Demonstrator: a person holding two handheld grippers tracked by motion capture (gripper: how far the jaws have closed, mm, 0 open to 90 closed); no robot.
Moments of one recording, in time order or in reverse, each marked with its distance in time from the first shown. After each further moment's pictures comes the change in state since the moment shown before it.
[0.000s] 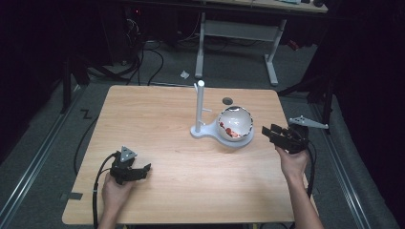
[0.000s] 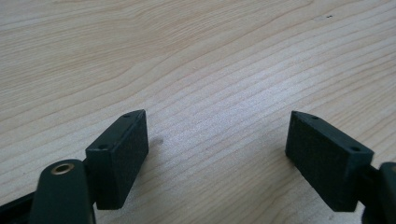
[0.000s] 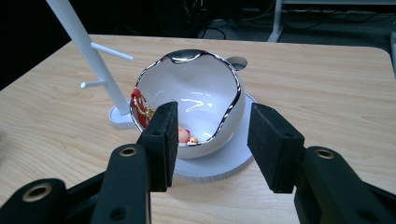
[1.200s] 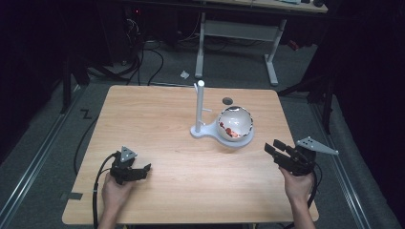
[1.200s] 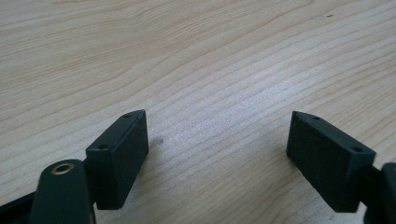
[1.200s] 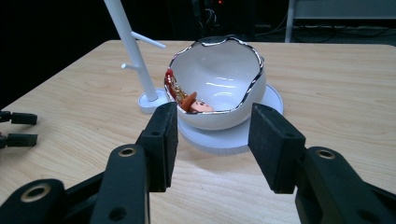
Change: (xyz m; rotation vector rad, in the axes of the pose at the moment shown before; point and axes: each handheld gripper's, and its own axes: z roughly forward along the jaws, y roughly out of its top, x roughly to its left) left arm 0.000 0.000 0.000 -0.001 0.001 0.001; right arm 0.018 -0.045 -0.039 -0.078 0.053 -0.005
